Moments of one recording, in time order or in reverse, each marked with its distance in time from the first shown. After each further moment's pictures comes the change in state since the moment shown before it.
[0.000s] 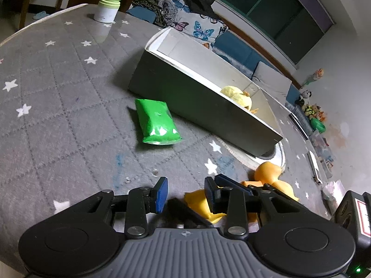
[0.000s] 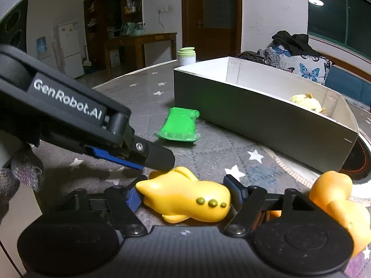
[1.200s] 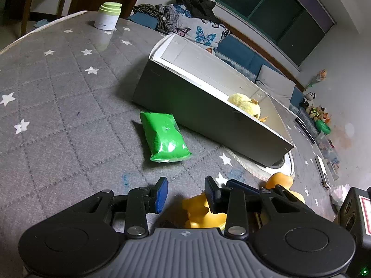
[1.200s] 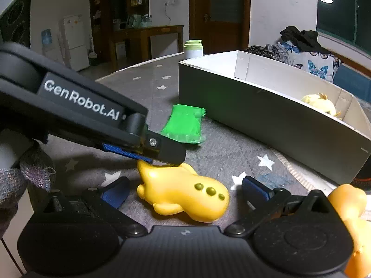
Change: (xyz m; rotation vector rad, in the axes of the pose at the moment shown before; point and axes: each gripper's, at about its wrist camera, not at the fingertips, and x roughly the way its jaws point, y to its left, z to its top) left arm 0.012 0.008 0.012 0.021 -0.032 0.031; right arm 0.020 -0.001 0.009 -0.026 0.042 0.024
